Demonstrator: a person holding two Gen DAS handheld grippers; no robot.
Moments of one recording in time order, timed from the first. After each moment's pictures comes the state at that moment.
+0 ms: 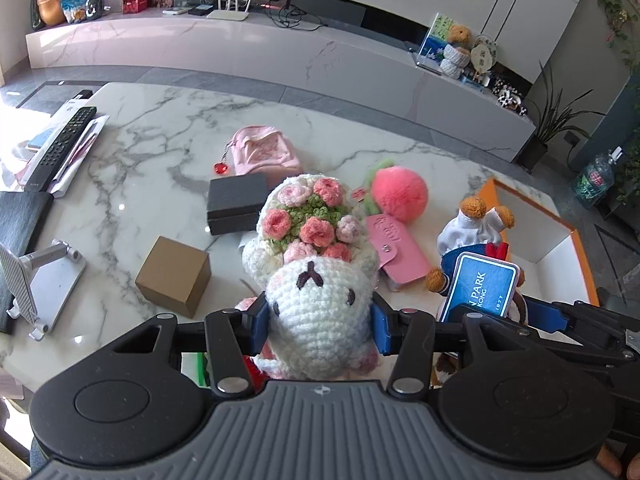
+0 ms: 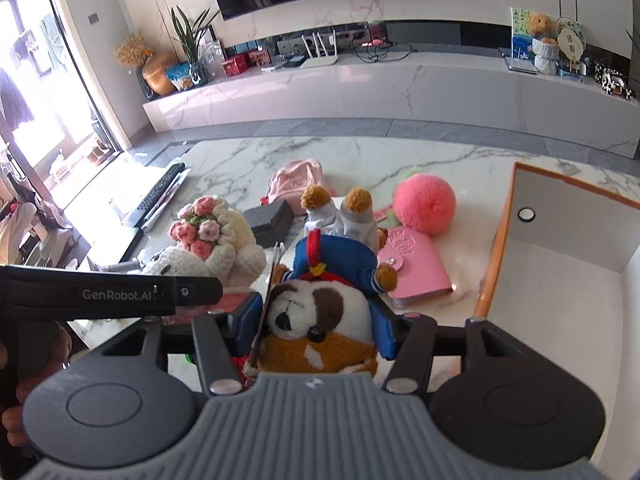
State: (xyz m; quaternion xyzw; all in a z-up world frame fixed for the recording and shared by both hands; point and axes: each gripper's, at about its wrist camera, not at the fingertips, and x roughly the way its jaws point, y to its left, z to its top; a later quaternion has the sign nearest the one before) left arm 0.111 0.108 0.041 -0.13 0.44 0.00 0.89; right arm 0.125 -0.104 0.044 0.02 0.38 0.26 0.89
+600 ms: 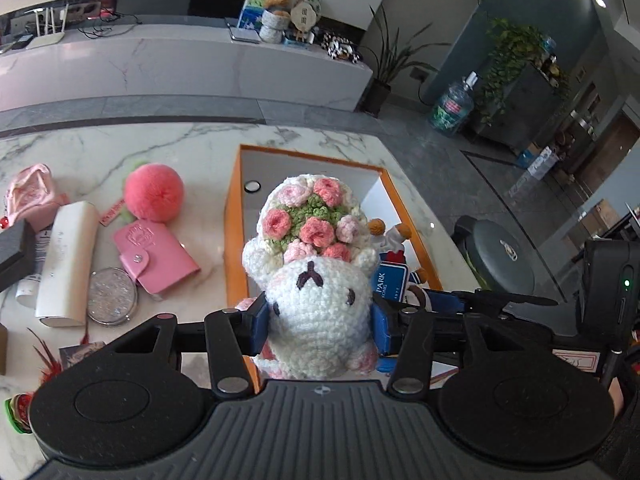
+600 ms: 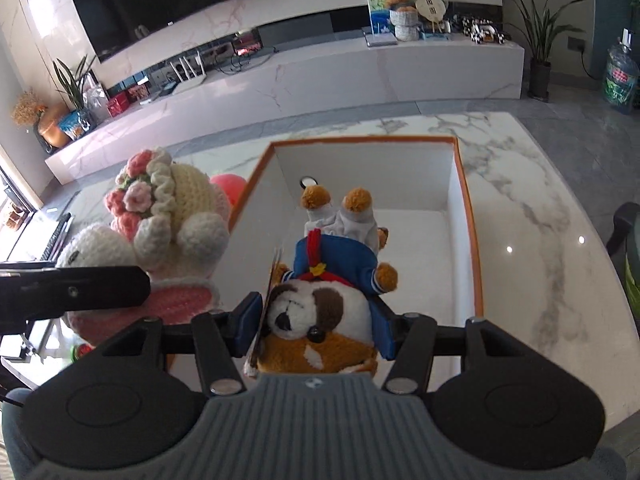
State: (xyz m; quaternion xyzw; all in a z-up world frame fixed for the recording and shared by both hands) left arm 0.144 -0.058 0.039 -0.07 0.45 -0.23 0.86; right arm 0.137 -0.272 0.018 0.07 0.43 0.11 0.89
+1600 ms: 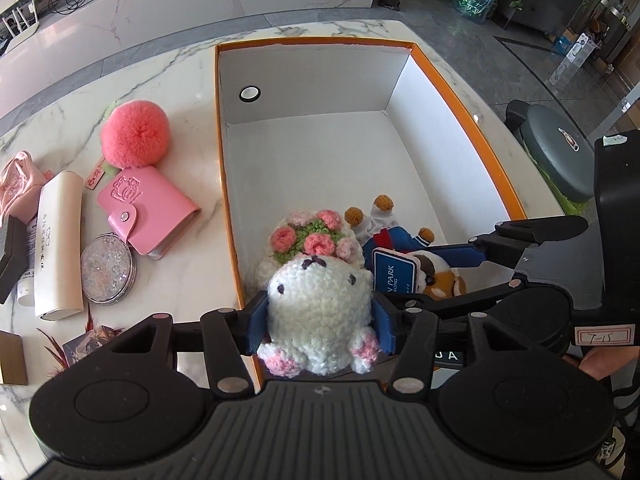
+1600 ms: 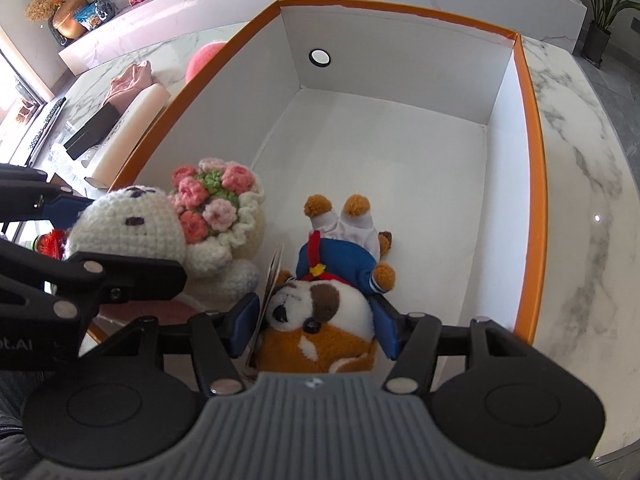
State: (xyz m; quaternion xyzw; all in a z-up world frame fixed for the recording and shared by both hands) left arm 0.166 -0.108 -0.007 0.06 0.55 -0.20 0.81; right arm 0.172 -0.269 -0.050 -0.01 0.54 0.17 0.83
